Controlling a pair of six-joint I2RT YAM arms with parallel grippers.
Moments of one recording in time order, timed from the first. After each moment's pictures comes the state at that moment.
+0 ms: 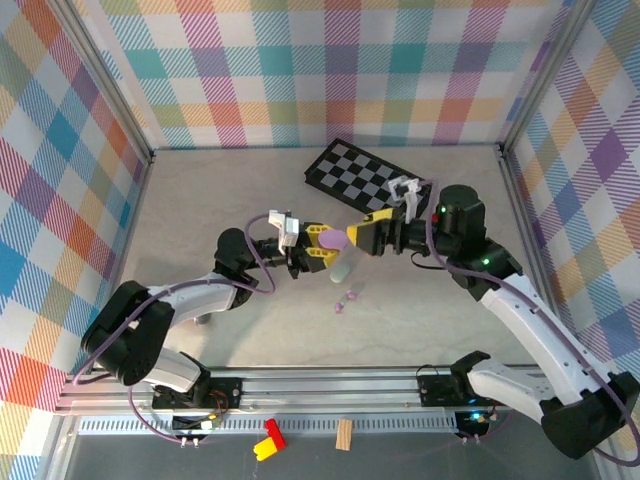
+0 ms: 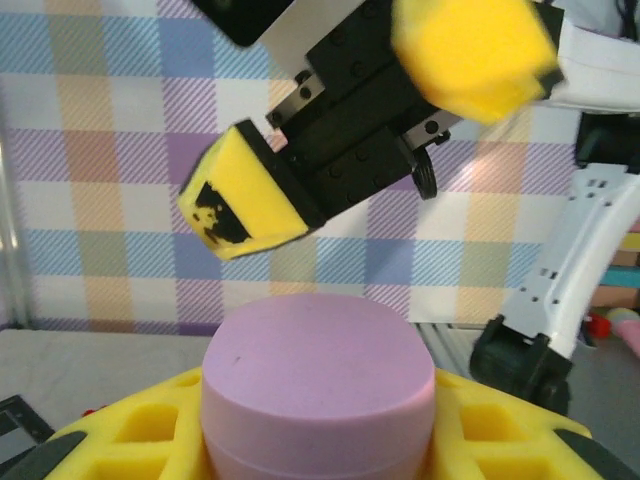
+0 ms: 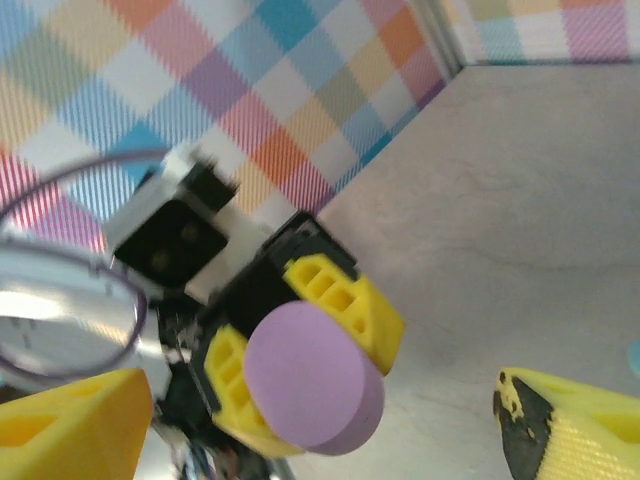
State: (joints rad) left arm -0.57 1.43 0.62 1.17 0.95 -0.29; right arm 0.54 1.00 1.04 -0.35 -0.67 0.32
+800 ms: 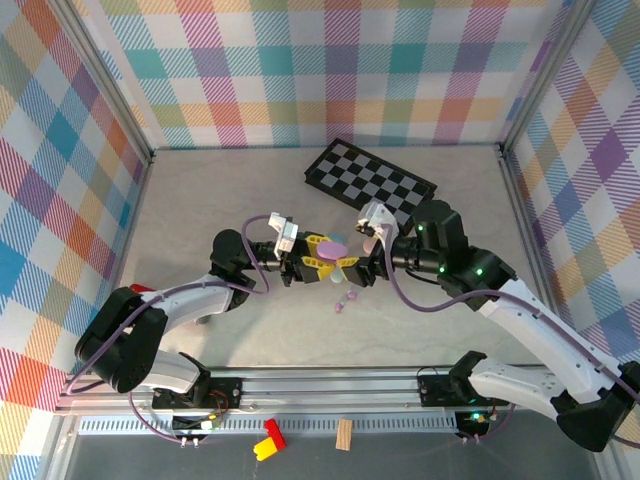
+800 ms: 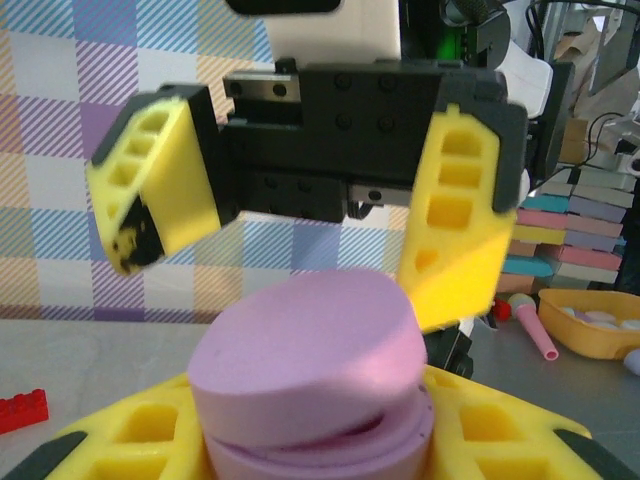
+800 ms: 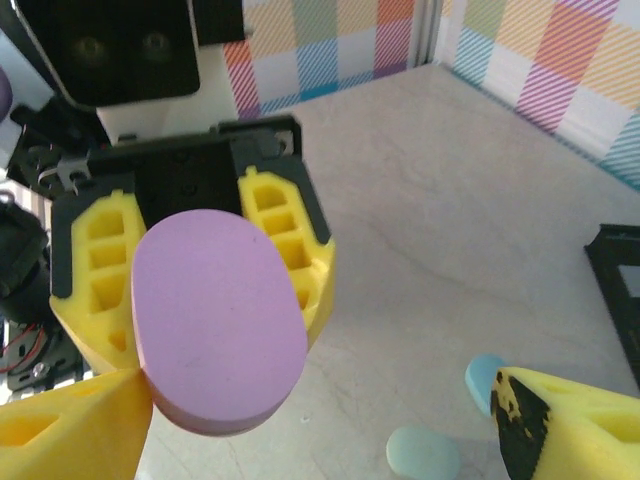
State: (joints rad) left arm -0.57 1.40 0.60 1.17 1.08 -0.40; right arm 0.71 0.99 1.05 -0.47 -0.37 -0.14
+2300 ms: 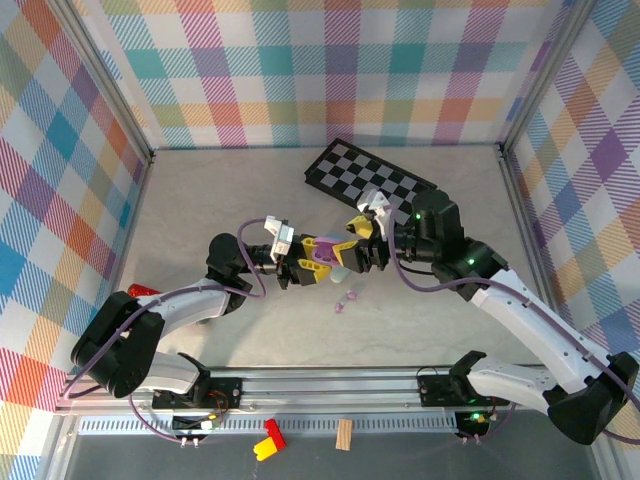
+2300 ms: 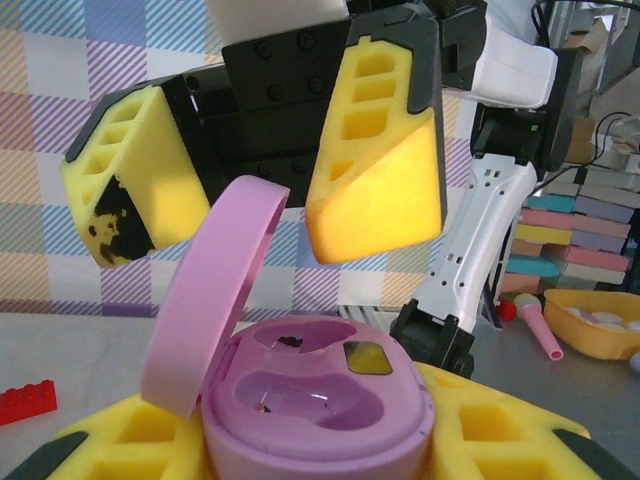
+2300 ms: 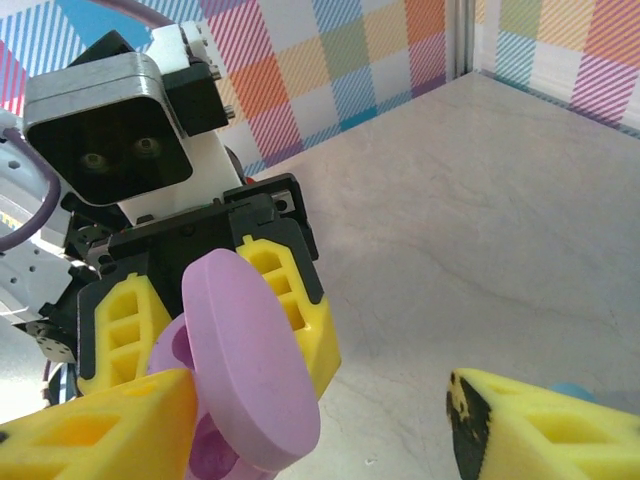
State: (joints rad) left arm -0.57 1.37 0.57 1.18 1.08 -0.40; right arm 0.66 1.06 1.06 -0.38 -0.54 0.01
